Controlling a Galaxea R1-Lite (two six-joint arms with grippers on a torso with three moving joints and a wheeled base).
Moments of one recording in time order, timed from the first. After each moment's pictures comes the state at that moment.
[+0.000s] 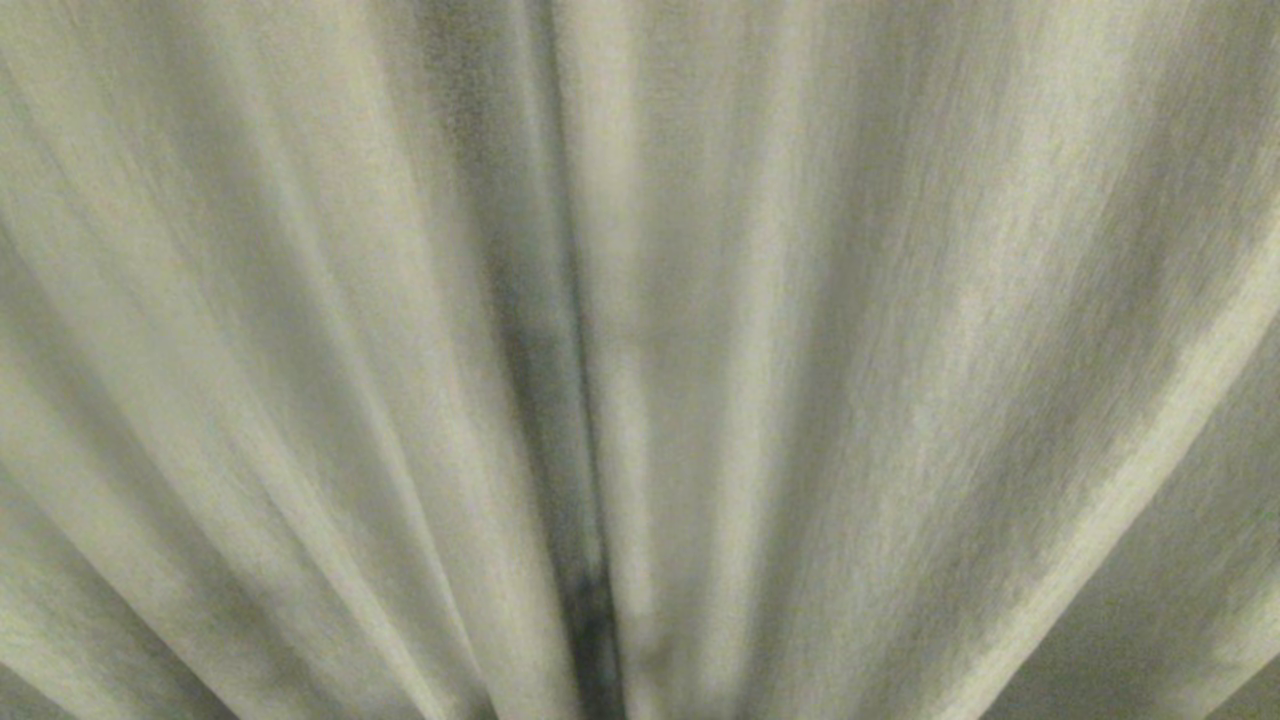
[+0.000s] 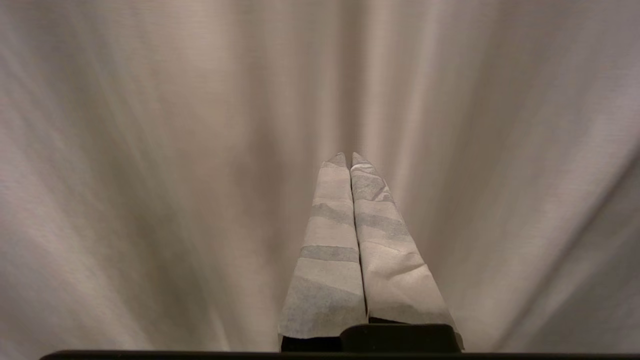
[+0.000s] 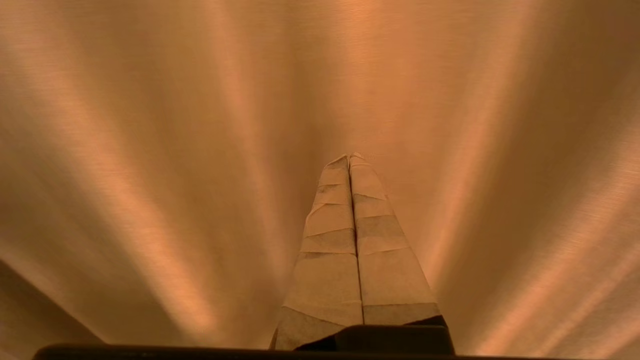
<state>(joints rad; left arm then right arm) 0.00 0.00 0.00 -0.05 0.01 -0.02 0.00 0.00 0.00 0.00 -0.04 0.05</state>
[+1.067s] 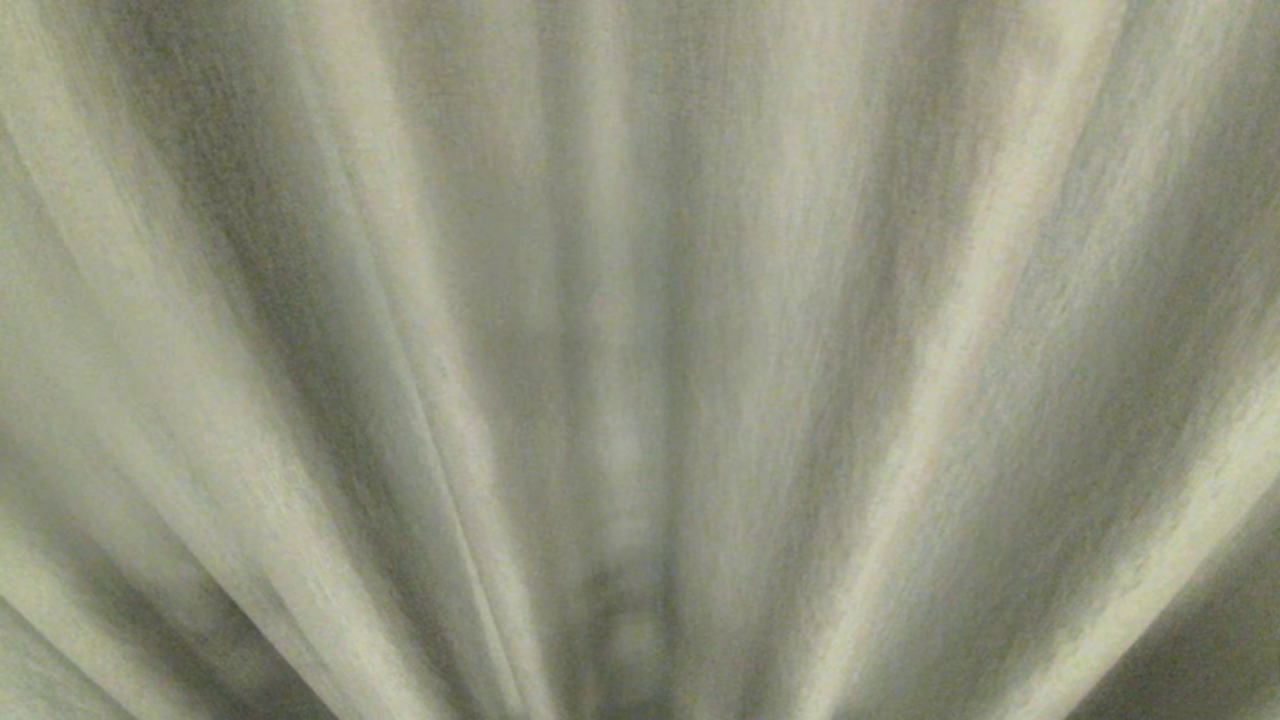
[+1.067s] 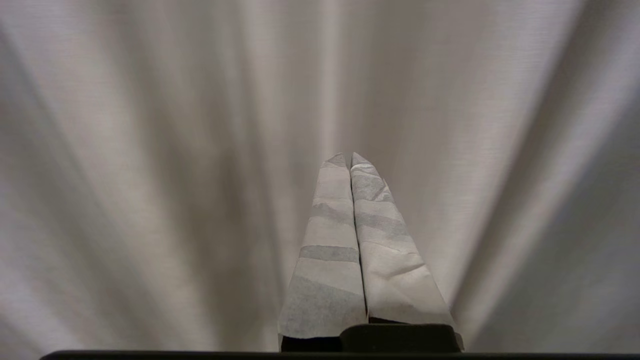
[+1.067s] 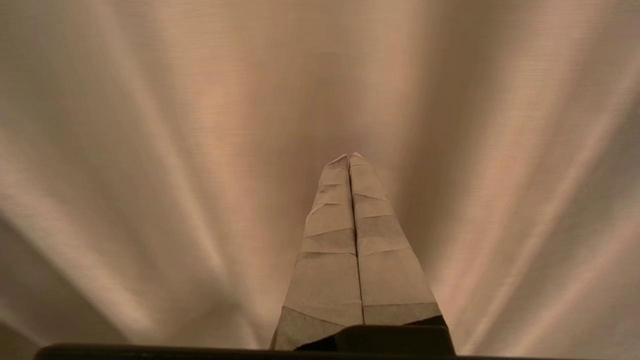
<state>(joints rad) 0.00 0.00 0.00 -0.04 0.01 -0.02 0.00 0.00 0.00 0.00 -0.03 0.05</state>
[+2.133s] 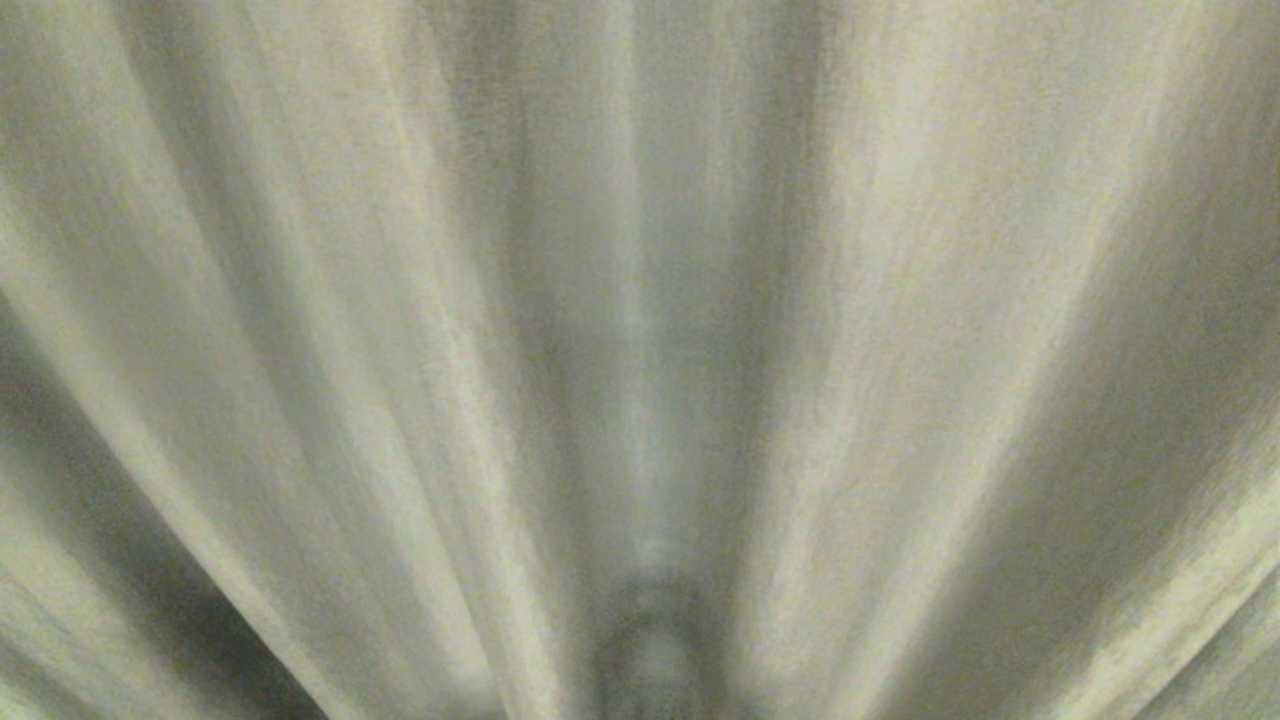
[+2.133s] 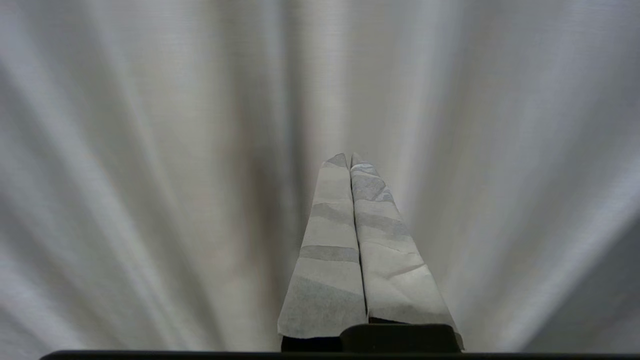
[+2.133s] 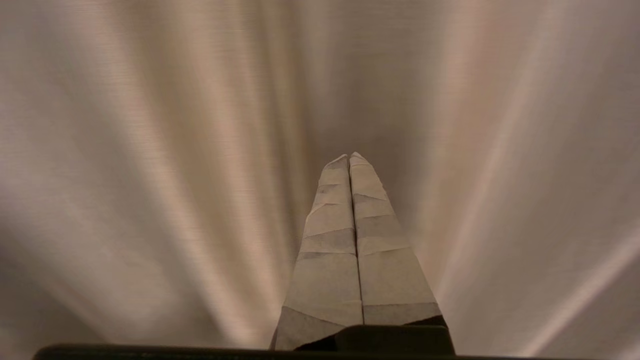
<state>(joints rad) 0.00 0.00 0.00 -0.04 0.01 -0.01 0.00 0.00 0.00 0.00 -0.03 0.05</state>
